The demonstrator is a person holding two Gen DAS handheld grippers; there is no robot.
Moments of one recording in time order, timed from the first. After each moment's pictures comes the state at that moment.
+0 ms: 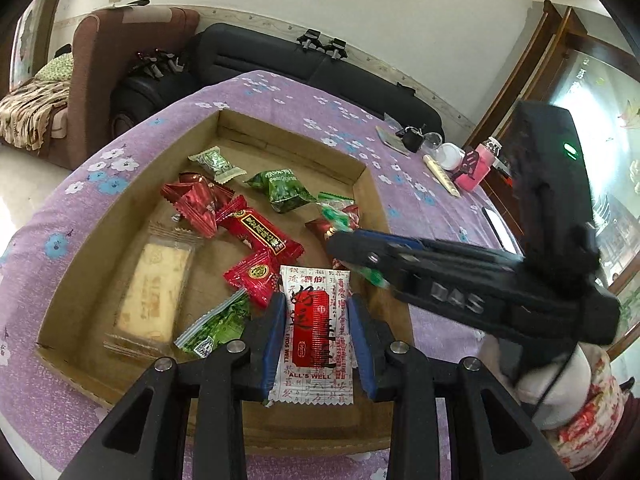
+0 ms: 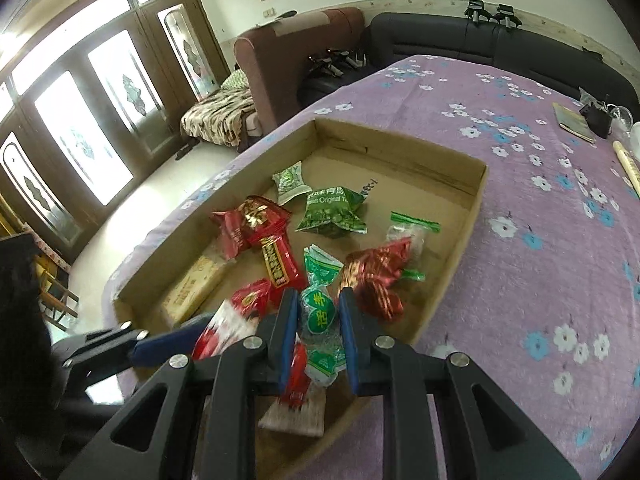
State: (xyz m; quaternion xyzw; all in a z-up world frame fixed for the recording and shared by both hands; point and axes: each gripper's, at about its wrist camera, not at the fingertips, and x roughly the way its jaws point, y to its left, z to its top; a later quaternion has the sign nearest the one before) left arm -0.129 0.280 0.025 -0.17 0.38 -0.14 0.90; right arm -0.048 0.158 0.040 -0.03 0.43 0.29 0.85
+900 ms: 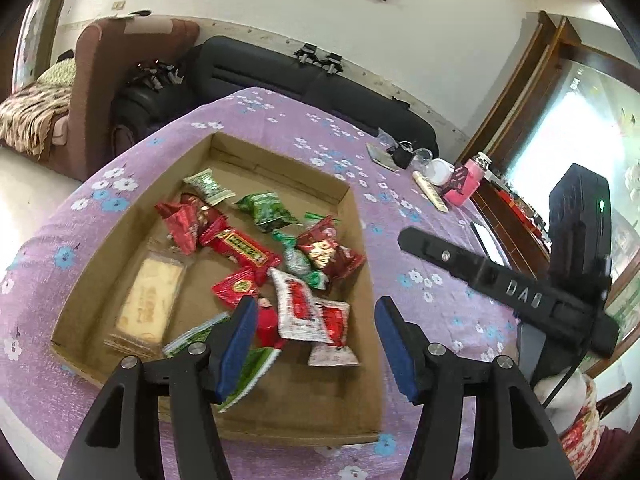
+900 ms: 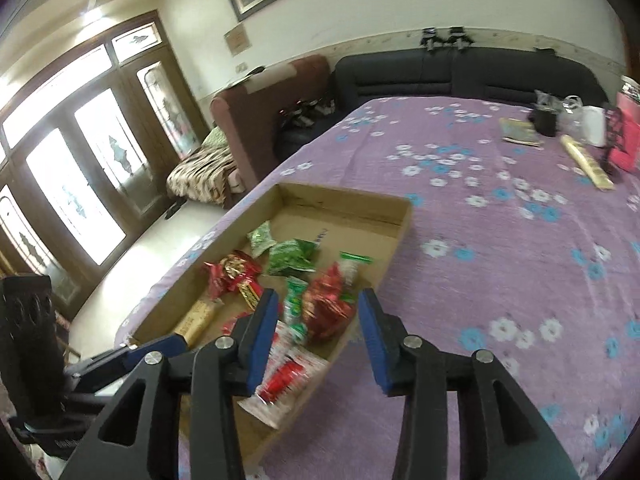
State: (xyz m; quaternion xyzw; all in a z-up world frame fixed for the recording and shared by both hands) left arm -0.142 0.270 0.052 -0.18 0.36 -0.14 0.91; right arm -0.081 0.082 0.076 0.05 0.35 0.24 0.90
